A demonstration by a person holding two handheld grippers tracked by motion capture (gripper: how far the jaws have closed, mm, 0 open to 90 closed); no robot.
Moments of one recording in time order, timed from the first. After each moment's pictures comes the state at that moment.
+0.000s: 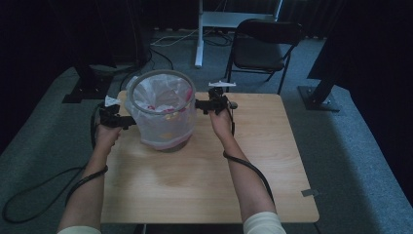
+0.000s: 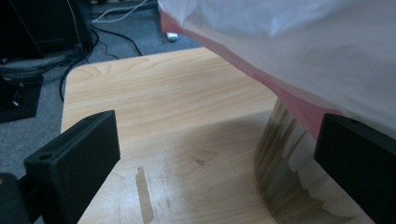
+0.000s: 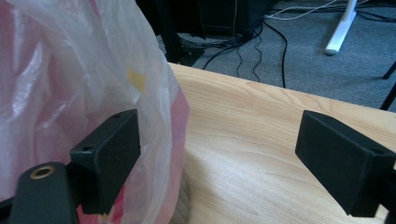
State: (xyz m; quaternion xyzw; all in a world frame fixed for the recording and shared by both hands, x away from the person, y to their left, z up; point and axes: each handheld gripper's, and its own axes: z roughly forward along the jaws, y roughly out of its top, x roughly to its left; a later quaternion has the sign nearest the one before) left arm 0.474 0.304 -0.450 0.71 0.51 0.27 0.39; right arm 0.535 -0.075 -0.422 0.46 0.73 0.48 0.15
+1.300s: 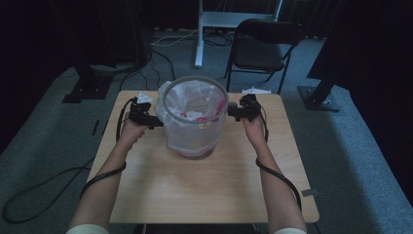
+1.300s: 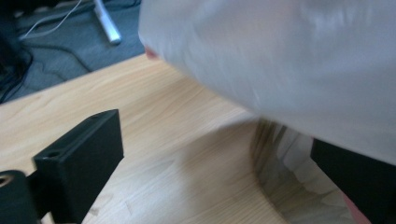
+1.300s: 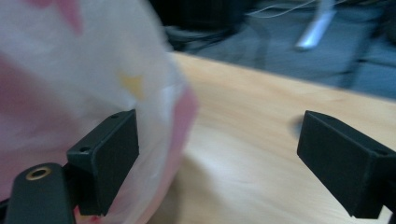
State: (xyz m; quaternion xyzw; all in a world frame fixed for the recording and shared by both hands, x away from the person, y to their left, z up) left arm 0.478 0.210 -0.429 0.78 0.42 0.24 0.39; right arm 0.507 -0.184 -0.422 0.46 0.74 0.47 0.17
